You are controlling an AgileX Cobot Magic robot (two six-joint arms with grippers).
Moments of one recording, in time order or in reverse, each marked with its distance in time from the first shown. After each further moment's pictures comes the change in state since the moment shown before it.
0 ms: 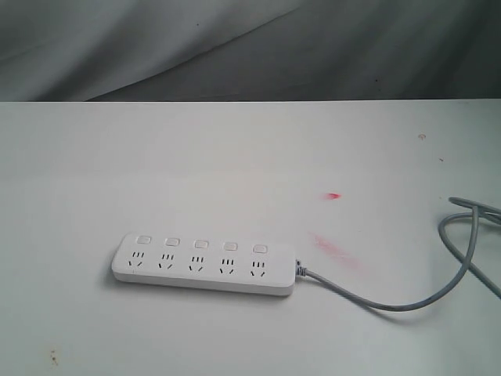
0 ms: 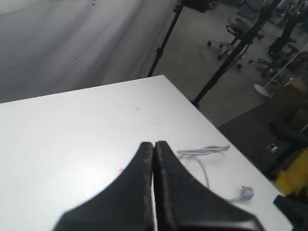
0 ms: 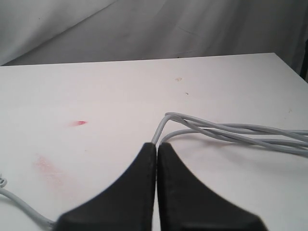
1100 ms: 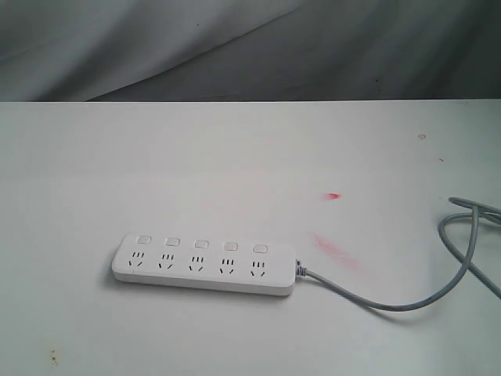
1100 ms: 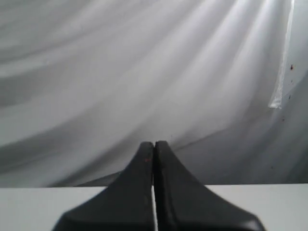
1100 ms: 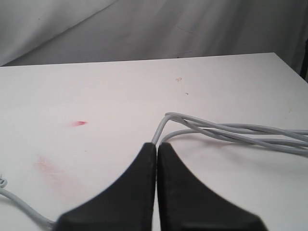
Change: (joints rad) left arm -0.078 -0.918 0.455 1.074 -0.440 -0.730; right arm 0.000 0.000 0.000 0.000 0.000 0.002
